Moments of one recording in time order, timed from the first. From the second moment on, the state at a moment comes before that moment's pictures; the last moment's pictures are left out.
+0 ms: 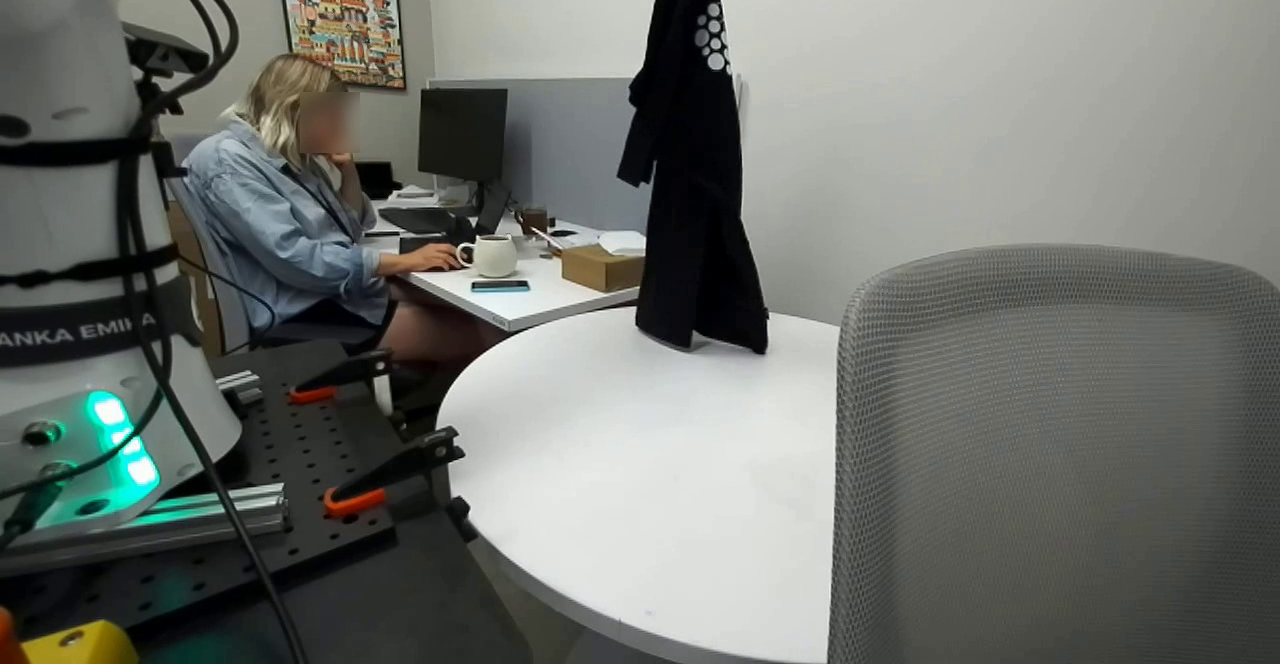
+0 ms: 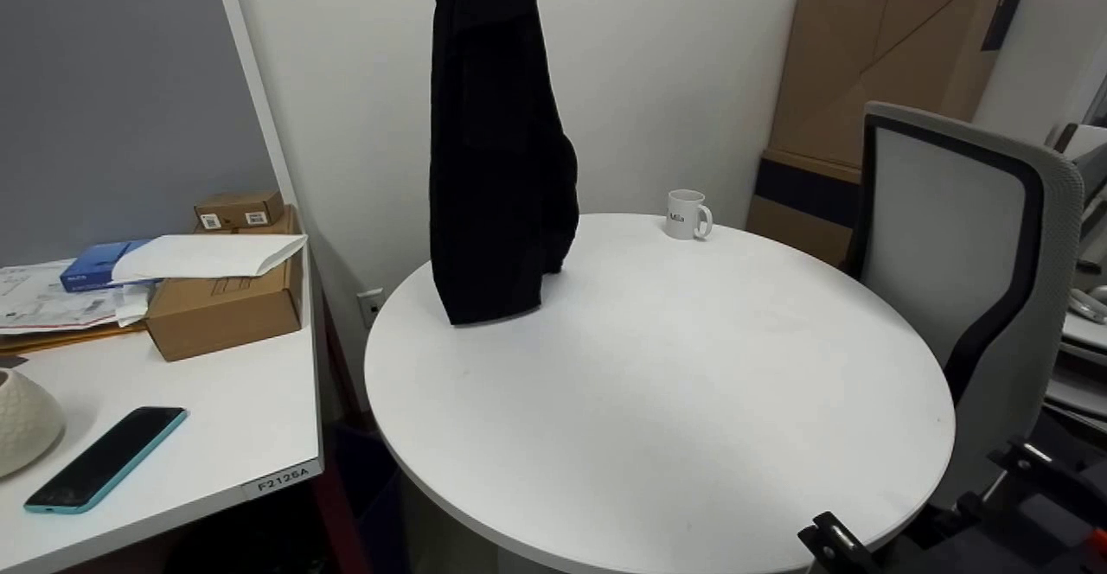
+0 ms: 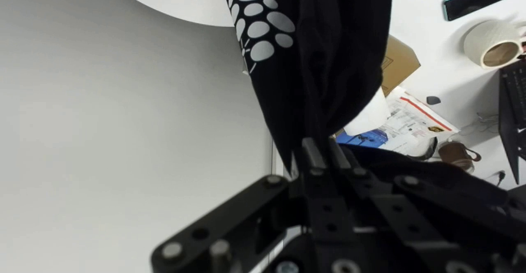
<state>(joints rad) 0.05 0.38 0.21 -0.99 0.03 1.83 -0.39</state>
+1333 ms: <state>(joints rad) -0.05 0.54 0.16 -0.69 0.03 1.78 -0.33</state>
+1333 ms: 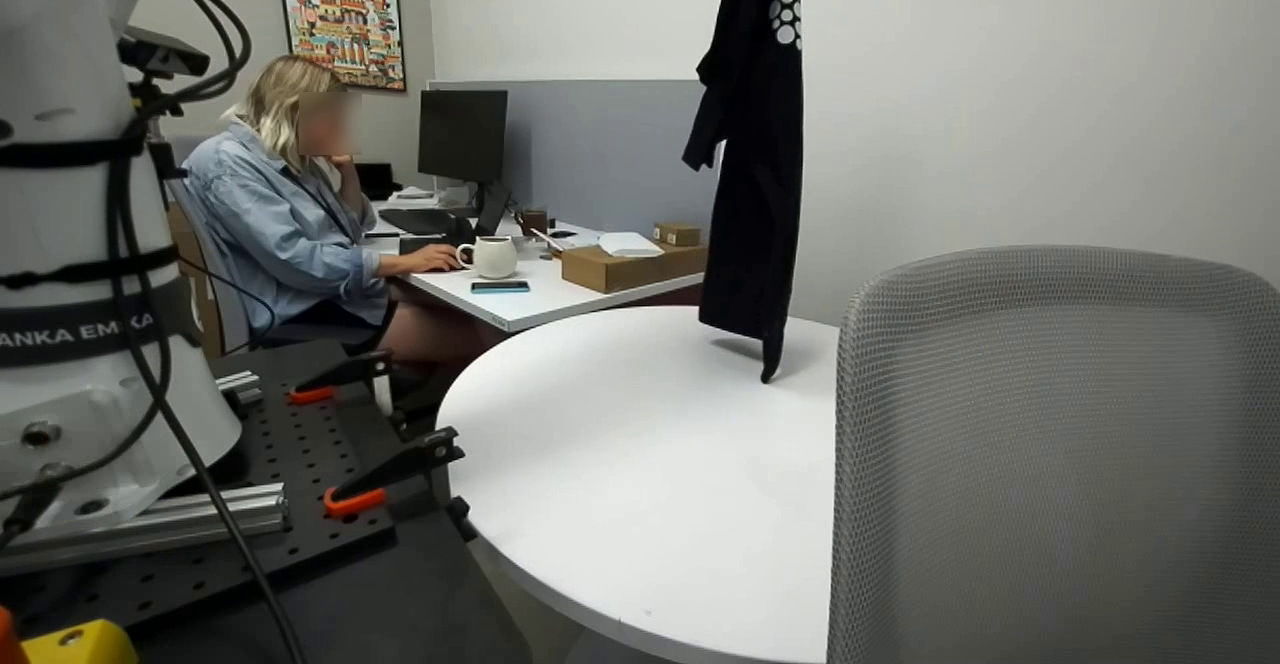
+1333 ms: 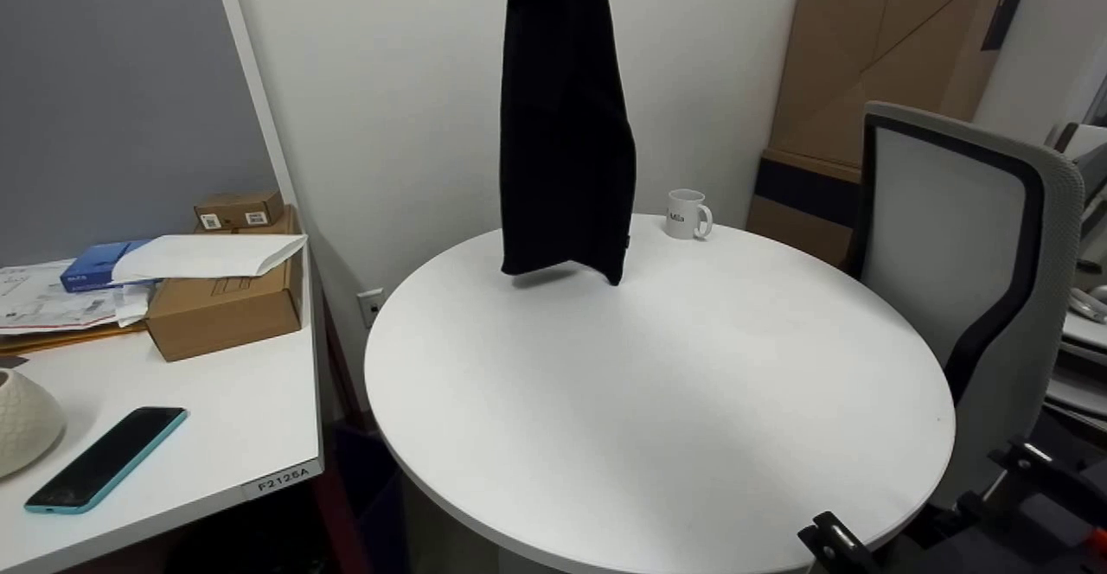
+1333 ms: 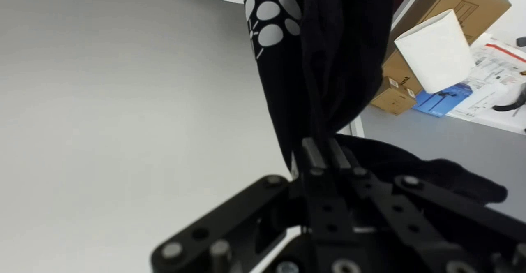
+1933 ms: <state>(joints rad) -0.10 0.55 0.15 -0.65 0.01 1.78 -0.31</state>
